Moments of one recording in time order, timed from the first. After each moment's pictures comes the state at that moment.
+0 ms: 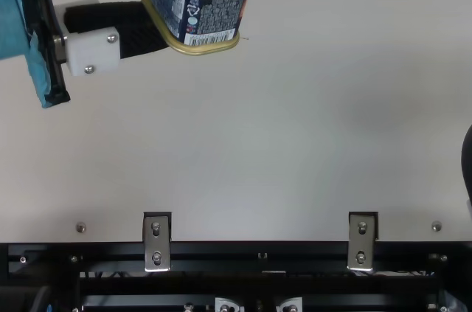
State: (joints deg) left arm 3.5 78.6 -70.3 -66.9 69.9 -36.6; right arm -4.0 13.5 -20.2 5.0 38.2 -6.5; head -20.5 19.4
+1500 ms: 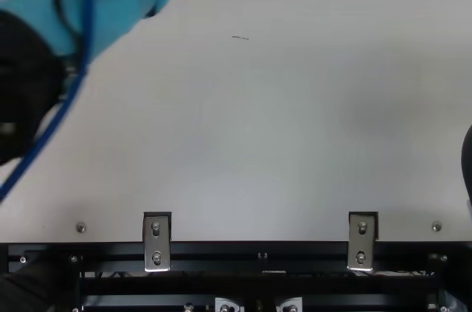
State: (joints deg) left arm -25.4 82.4 -68.0 -10.4 26.9 -44.1; right arm -4.0 13.5 -20.2 5.0 38.2 -6.5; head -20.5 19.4
